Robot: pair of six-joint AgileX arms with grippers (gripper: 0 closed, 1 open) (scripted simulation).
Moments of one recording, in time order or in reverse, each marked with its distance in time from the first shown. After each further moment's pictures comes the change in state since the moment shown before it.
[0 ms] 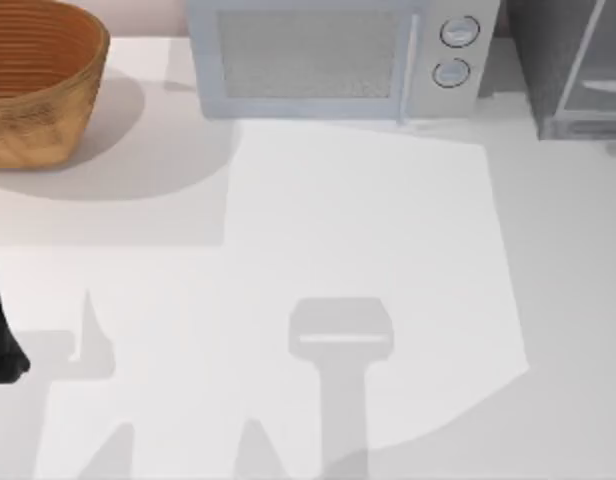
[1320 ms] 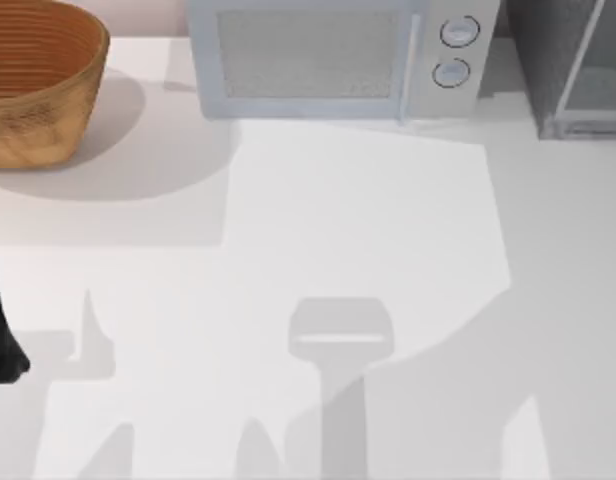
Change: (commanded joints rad) left arm 0.000 0.000 0.000 0.000 0.000 0.000; right arm 0.047 0.251 0.493 -0.230 0.050 -0.002
